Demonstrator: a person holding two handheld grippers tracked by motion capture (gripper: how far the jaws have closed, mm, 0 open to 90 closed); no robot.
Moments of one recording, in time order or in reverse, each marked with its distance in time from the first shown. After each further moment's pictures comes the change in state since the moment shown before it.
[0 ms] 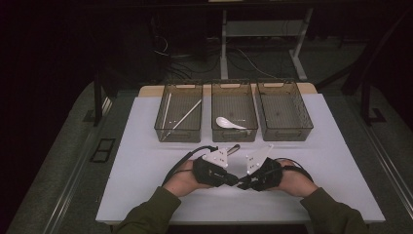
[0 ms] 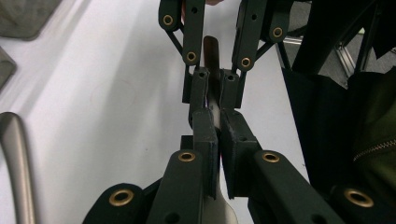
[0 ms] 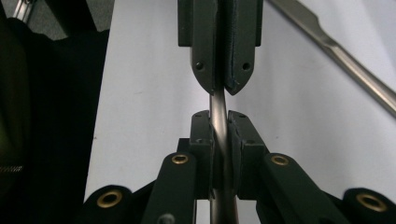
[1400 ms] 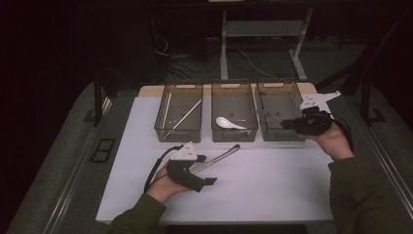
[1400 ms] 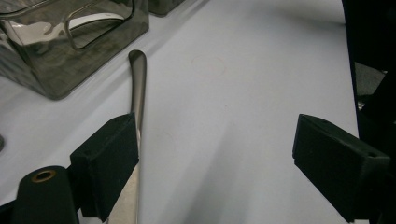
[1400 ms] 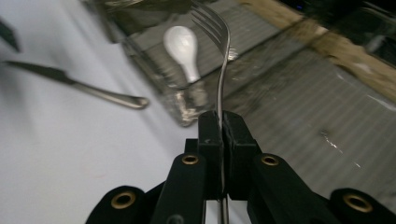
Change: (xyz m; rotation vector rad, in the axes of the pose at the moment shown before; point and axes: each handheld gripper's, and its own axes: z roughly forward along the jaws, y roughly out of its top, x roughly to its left) left arm -0.001 -0.057 -0.043 -0.169 0.288 -0.269; right arm -0.100 -0.057 -0.134 -0.187 -0.449 0.464
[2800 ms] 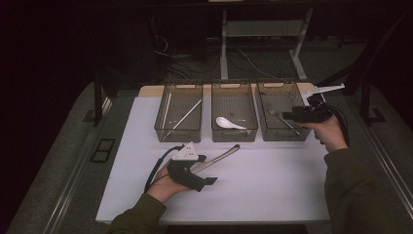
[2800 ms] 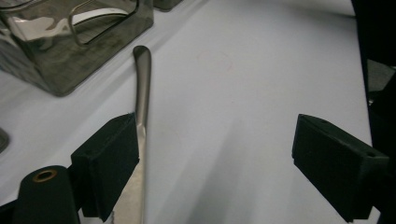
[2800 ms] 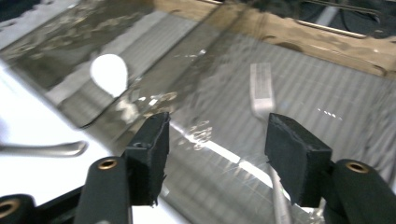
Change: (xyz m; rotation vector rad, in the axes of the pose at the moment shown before) left arm 0.001 -0.001 0.003 0.021 0.027 0.004; right arm -0.047 -0.010 0.022 -0.055 -0.087 0.280
